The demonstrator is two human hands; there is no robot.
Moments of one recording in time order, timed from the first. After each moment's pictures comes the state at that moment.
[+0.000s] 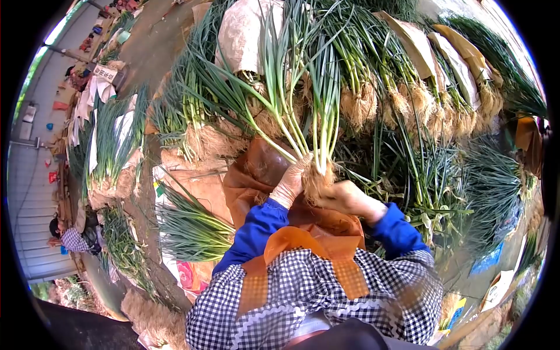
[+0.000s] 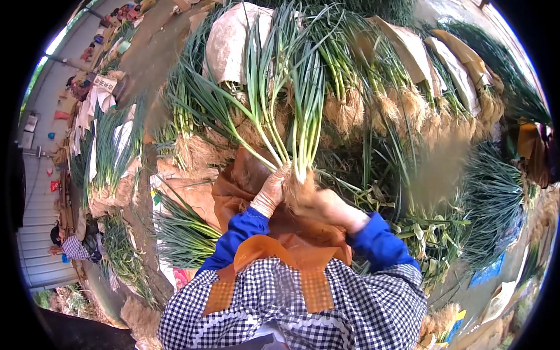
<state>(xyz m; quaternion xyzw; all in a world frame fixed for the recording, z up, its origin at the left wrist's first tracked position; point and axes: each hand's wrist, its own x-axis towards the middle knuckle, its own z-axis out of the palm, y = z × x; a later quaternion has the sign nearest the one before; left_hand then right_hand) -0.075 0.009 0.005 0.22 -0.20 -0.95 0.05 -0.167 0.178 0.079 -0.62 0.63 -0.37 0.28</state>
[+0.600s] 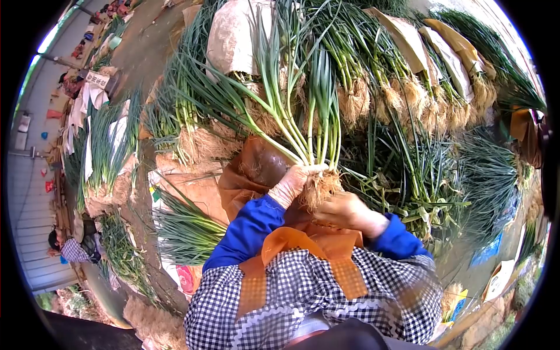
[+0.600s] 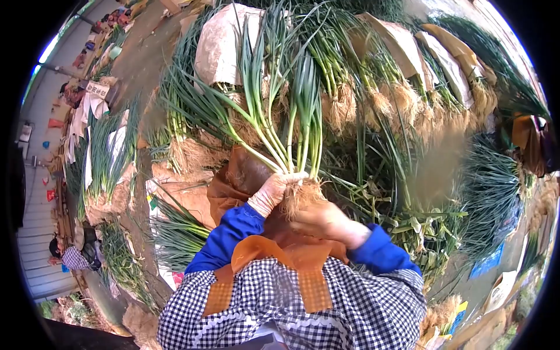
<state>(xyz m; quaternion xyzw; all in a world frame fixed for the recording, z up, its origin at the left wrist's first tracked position) -0.078 0.025 0.039 0.25 -0.36 -0.90 -0.06 -0.142 0.196 0.105 -0.65 0.59 -0.46 0.11</state>
